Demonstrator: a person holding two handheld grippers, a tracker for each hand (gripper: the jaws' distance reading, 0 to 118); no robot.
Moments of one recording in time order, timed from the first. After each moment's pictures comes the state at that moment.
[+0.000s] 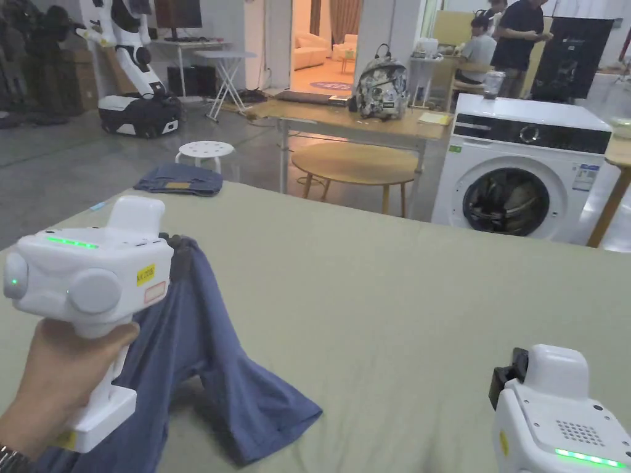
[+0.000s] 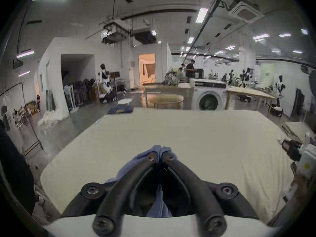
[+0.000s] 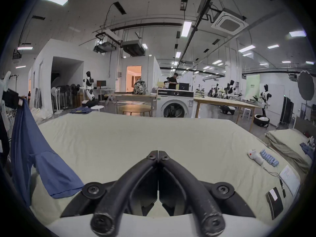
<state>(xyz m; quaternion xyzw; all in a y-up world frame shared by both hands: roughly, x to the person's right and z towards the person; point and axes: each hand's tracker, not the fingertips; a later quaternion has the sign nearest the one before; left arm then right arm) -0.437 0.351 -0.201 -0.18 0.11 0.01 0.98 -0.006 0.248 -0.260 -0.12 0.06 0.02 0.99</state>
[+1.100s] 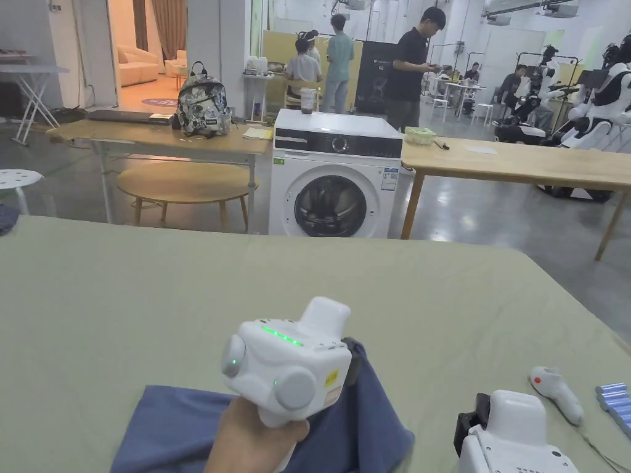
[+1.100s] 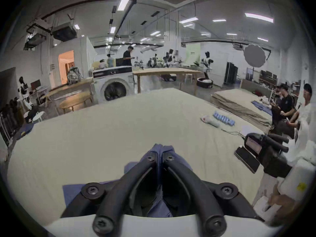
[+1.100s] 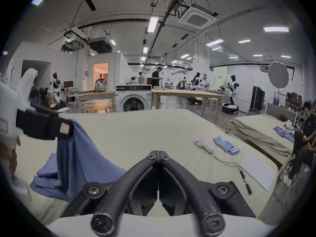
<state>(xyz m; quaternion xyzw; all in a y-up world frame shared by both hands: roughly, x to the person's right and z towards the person) -0.051 0.275 -0.324 -0.25 -0.23 -0.04 0.94 0.170 0.233 -0.227 -0.14 -0.09 0.00 0.99</state>
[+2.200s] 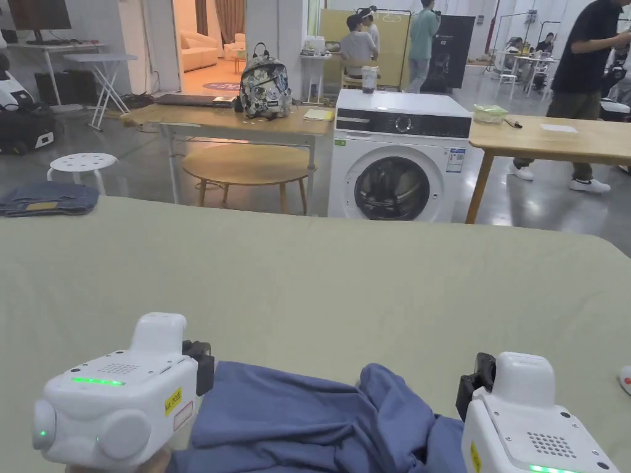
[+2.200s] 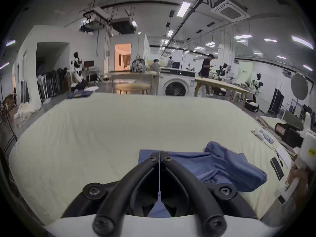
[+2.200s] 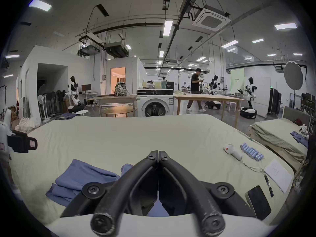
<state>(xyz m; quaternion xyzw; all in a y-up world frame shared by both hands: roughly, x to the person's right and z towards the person) -0.279 0.245 -0.251 -0.25 0.01 0.06 0.97 0.093 0.247 -0.252 -0.12 0.00 0.00 0.99</state>
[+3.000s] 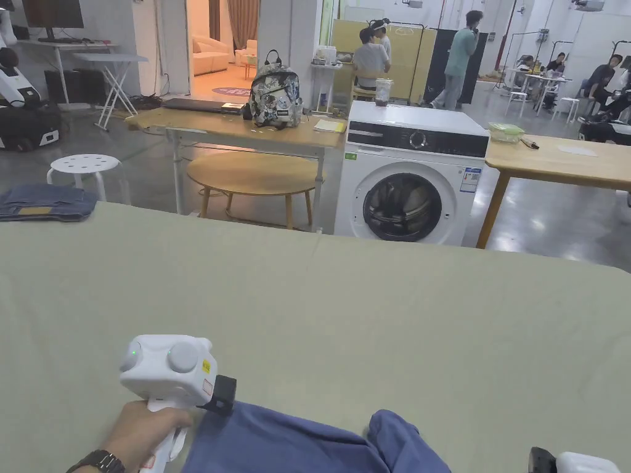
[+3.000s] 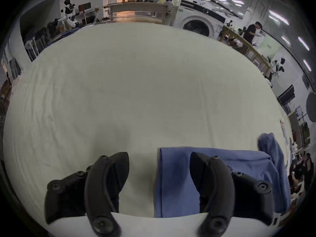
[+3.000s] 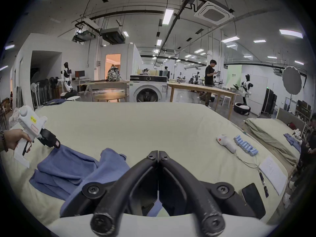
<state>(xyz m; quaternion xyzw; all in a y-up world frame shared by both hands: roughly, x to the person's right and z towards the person) -0.326 0.134 -0.472 -0.52 0.02 0.11 0.85 0.121 0.211 -0.279 -0.18 -0.04 0.03 0.98</state>
